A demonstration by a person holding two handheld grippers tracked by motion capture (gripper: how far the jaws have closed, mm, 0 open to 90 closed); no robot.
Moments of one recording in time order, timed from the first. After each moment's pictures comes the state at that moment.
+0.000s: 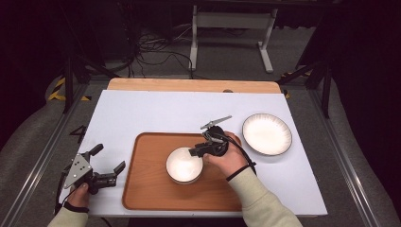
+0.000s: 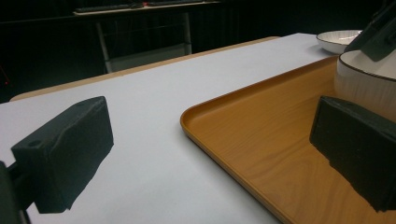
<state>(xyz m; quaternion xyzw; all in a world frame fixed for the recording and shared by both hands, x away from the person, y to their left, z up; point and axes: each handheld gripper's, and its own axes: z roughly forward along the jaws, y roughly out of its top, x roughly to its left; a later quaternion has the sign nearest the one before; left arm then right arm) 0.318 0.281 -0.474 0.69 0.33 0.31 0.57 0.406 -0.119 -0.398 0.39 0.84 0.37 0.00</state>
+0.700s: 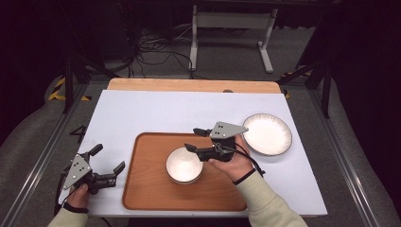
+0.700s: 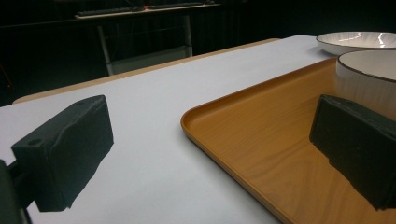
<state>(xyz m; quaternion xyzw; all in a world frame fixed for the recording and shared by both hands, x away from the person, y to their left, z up) 0.317 0.281 -0.475 0.69 0.33 0.31 0.57 0.379 -0.132 -0.380 0.19 0.80 0.55 0.15</state>
